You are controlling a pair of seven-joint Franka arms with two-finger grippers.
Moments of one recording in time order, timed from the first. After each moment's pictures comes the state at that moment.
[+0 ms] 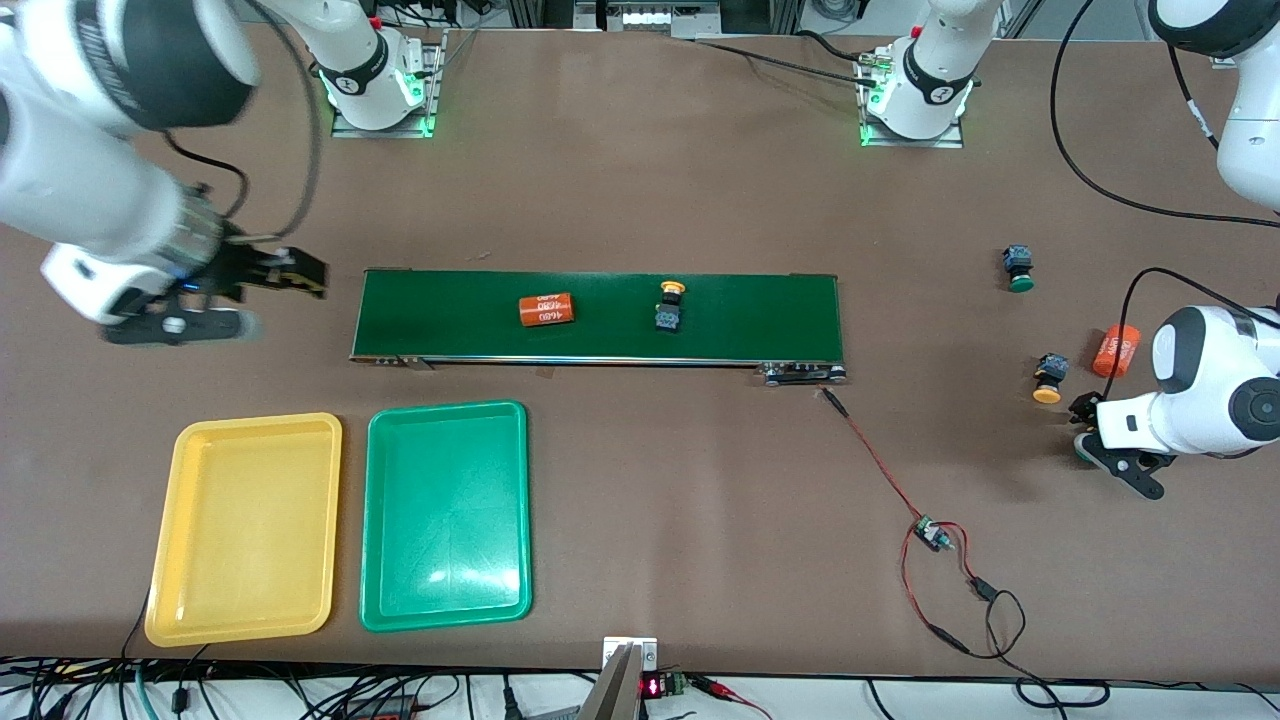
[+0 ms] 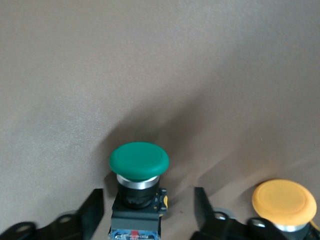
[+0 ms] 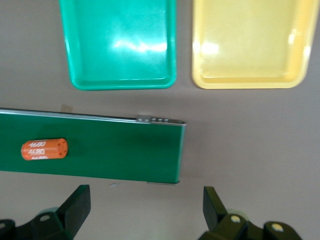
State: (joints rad) left arm 0.69 0.88 -0.50 -1.52 0.66 2.14 0.67; right arm 0.25 0.22 0.01 -1.52 0.00 1.61 0.16
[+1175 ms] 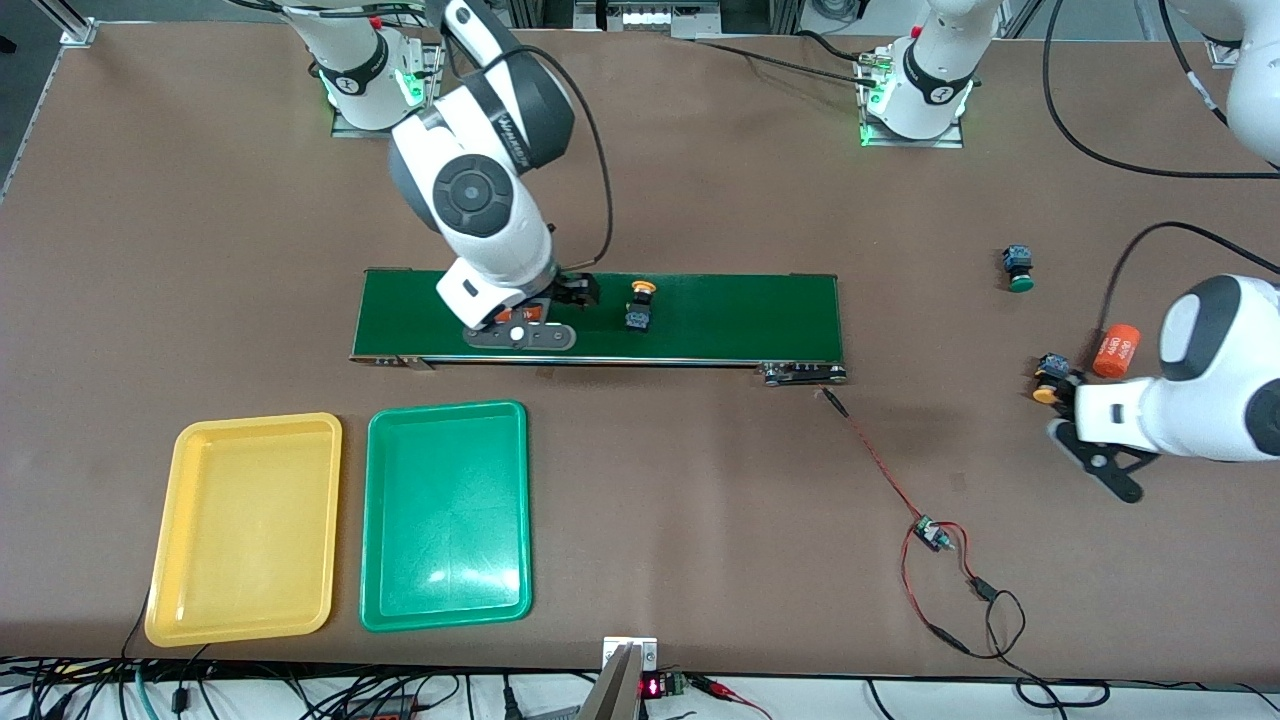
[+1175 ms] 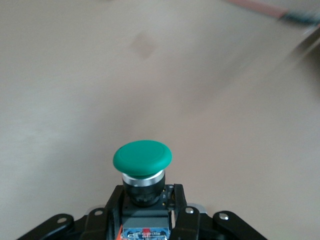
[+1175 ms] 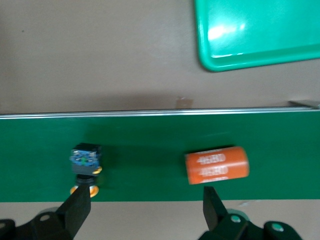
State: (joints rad) left arm 0.65 0.80 -0.88 -1.38 0.61 1.60 0.44; right arm 0.63 0.47 0.01 -1.52 0.10 1.91 0.67
